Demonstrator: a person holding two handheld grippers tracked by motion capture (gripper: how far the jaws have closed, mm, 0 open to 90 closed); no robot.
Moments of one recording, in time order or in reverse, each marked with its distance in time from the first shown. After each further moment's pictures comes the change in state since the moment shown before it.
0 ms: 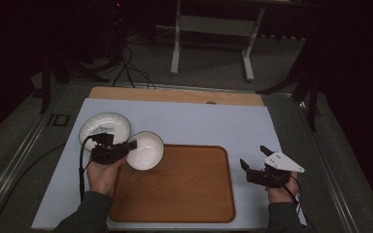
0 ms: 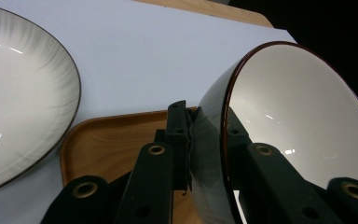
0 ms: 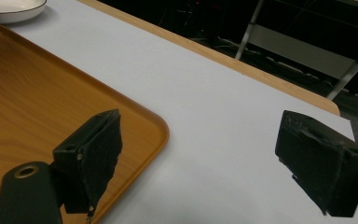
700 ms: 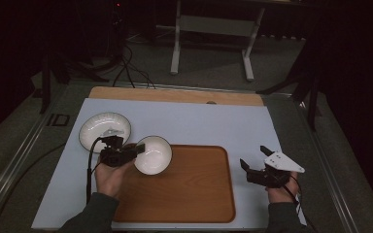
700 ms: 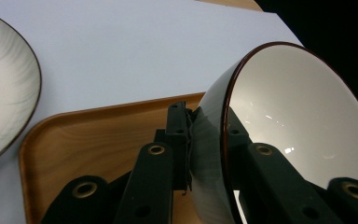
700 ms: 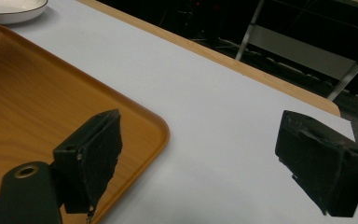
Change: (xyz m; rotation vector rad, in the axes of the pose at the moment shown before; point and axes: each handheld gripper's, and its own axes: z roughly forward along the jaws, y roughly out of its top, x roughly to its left) left arm -0.017 -0.006 0.013 0.042 -0.030 0.045; right arm 0.000 0.000 0.000 -0.003 0.001 -0.001
